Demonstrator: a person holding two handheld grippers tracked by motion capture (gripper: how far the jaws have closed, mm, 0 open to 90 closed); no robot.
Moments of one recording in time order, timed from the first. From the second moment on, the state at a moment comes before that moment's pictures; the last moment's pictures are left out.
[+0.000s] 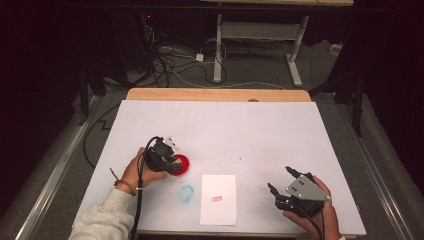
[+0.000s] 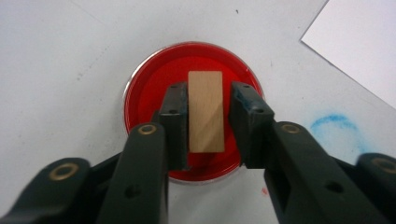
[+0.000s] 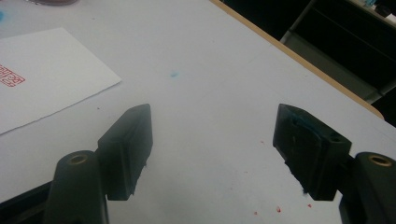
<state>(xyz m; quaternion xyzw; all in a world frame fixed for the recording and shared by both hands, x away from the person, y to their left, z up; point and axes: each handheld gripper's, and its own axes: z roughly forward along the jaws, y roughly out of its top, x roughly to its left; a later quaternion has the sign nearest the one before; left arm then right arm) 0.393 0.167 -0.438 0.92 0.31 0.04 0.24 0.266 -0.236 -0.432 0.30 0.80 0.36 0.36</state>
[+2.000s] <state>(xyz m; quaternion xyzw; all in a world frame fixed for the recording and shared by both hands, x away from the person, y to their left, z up) 0.310 0.165 -0.407 0.83 0.21 0.32 0.41 0.263 -0.235 -0.428 0.29 0.80 0.39 0.36</state>
